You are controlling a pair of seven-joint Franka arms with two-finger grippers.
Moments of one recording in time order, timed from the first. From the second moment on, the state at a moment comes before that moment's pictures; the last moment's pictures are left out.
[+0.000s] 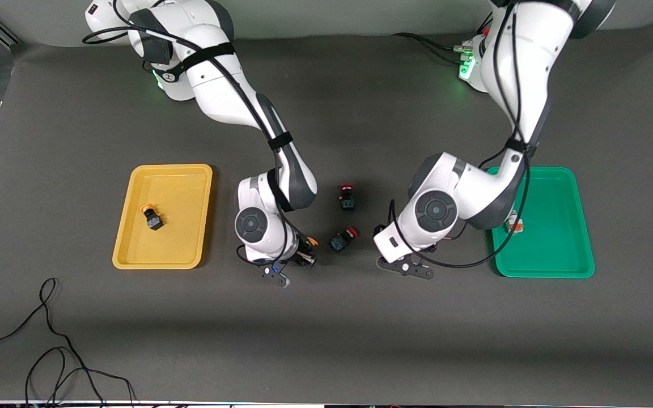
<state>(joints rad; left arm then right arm) -0.36 0.72 -0.17 -1.45 0.04 2.12 -0.28 0.90 1.02 -0.49 -1.31 0.72 2.23 0.77</state>
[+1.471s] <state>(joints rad) -0.32 0.66 -0.15 -1.37 -0.01 1.90 -0.48 0.74 0.44 -0.68 -2.20 0.41 2.29 -0.14</state>
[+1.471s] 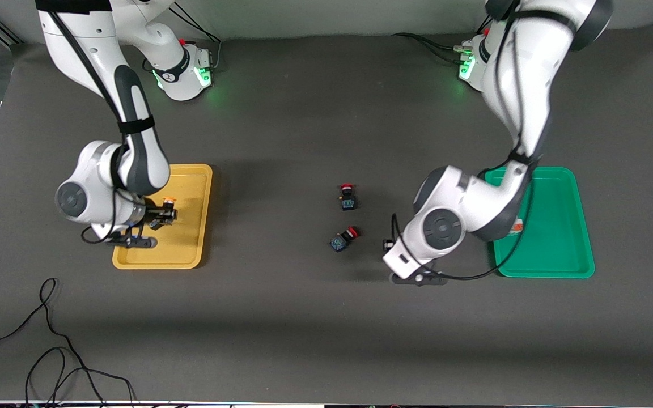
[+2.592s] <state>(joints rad) 0.28 0.56 -0.14 -1.88 0.22 2.18 0.08 0.77 0.27 -0.77 -1.59 0.30 1.63 -0.08</state>
